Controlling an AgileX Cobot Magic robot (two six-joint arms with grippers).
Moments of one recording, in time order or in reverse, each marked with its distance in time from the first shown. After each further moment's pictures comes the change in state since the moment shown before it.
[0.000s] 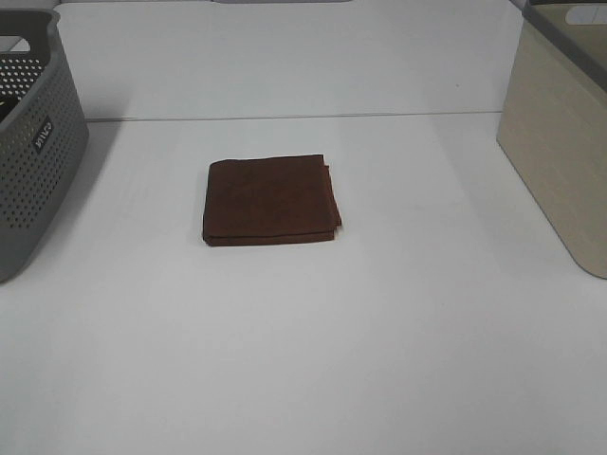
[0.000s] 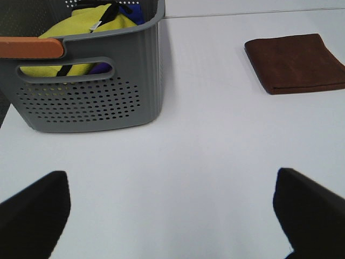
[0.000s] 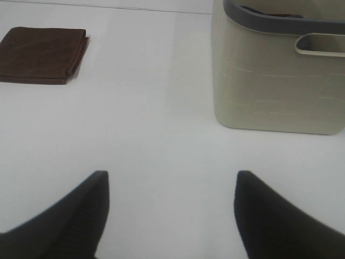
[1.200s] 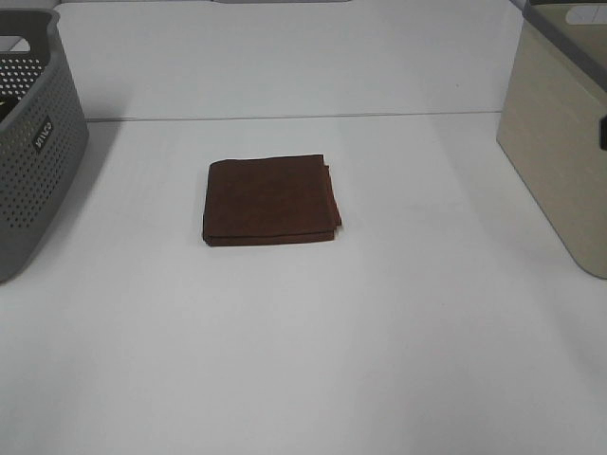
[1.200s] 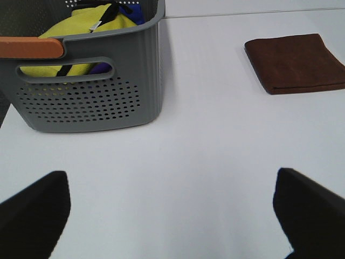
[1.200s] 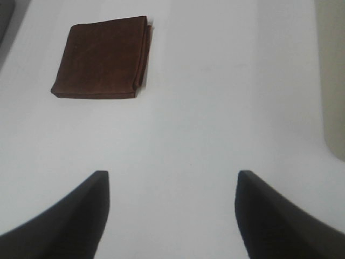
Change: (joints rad) left arm 0.000 0.000 0.000 0.000 0.000 0.000; right arm 0.000 0.969 -0.313 0.362 -0.263 -0.146
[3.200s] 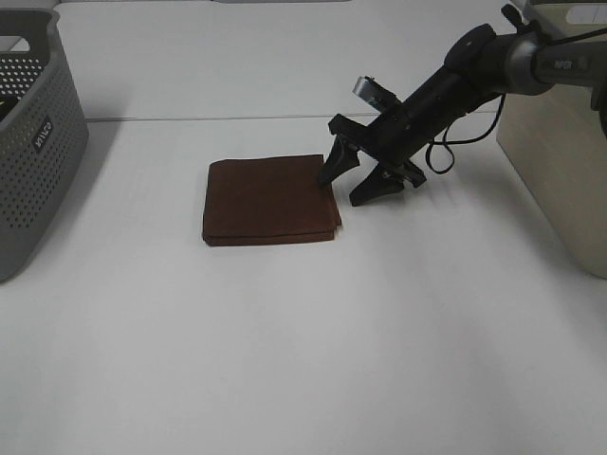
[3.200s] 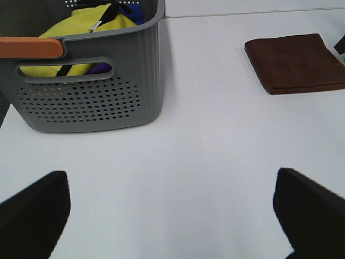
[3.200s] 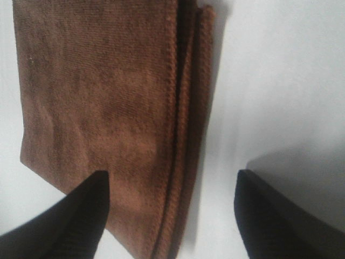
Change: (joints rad) left arm 0.000 0.000 0.000 0.000 0.000 0.000; right arm 0.191 1.595 -1.201 0.327 0.264 -0.068
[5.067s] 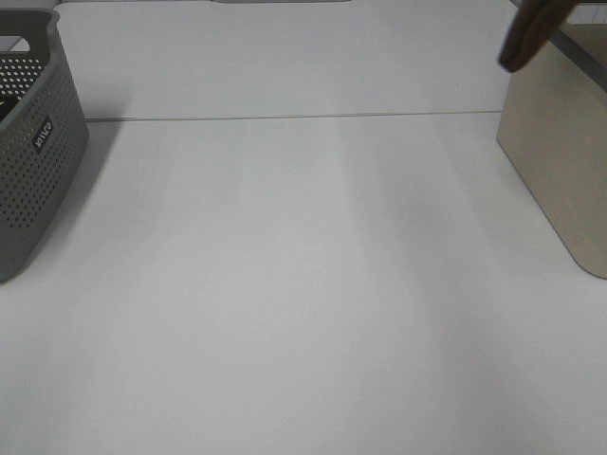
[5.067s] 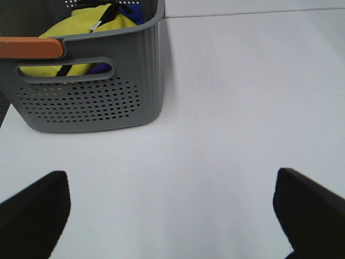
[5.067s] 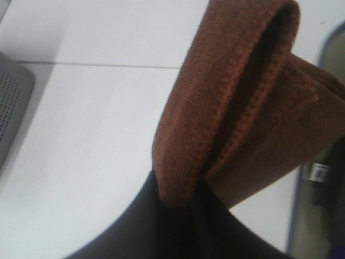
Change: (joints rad) left arm 0.000 0.000 0.000 0.000 0.000 0.000; right arm -0.382 -0.688 -0.009 -0.193 0.146 0.026
